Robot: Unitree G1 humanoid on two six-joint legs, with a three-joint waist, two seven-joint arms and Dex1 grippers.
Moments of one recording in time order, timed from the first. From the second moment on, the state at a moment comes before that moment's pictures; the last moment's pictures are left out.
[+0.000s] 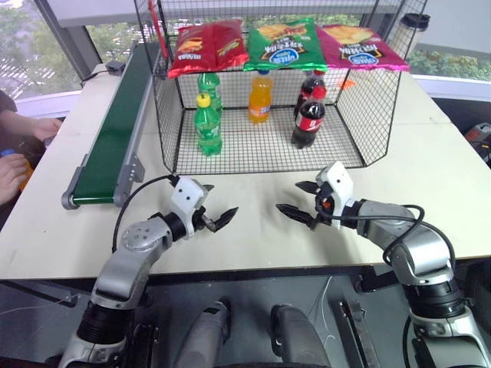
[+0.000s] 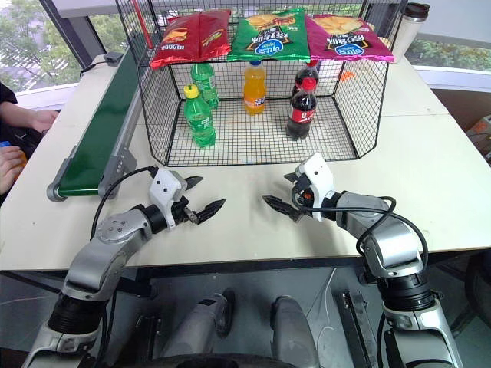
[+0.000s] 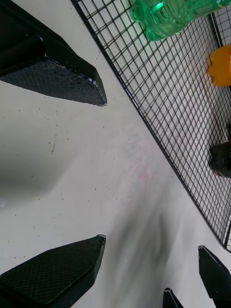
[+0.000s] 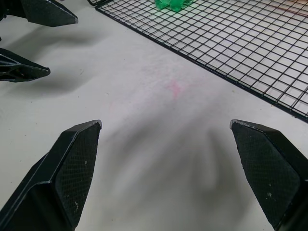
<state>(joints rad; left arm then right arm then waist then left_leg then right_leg) -0.19 0.41 -0.09 -0.32 -0.25 0.50 -0.56 -0.34 -0.55 0.03 -0.25 0.38 0.71 0.71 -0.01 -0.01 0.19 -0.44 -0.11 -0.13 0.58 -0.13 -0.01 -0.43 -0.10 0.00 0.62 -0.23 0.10</state>
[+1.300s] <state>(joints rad) -0.18 0.49 0.39 -0.52 -0.51 0.76 -0.41 -0.44 -0.58 0.07 -0.38 0.49 0.66 0.88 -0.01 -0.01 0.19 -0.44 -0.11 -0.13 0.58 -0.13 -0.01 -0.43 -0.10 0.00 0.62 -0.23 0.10</state>
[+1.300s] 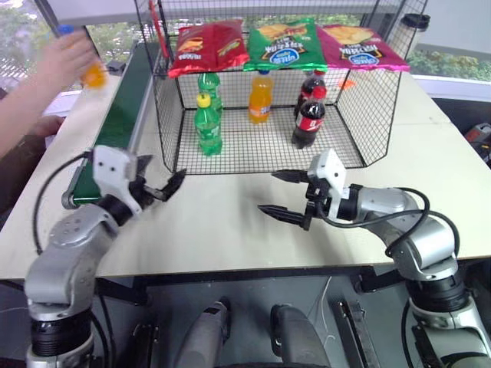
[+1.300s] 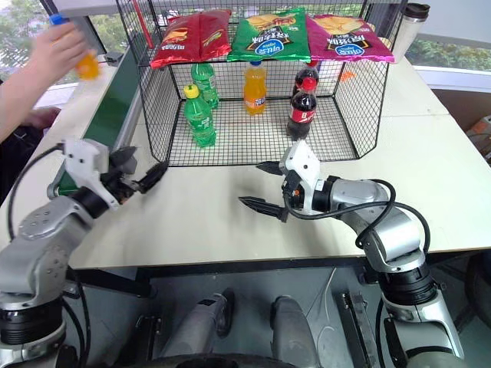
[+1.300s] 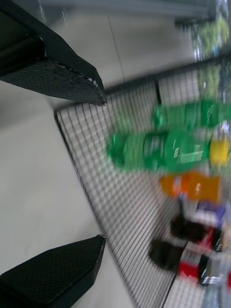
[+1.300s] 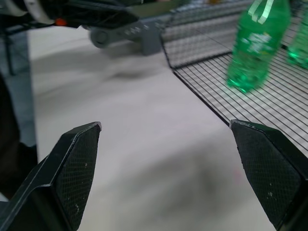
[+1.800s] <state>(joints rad) -0.12 0.60 0.54 -0.47 -0.56 0.78 -0.39 -0.46 -0.56 0.12 -0.35 0.51 0.64 0.93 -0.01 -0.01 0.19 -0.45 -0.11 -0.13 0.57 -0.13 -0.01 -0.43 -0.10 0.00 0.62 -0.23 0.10</state>
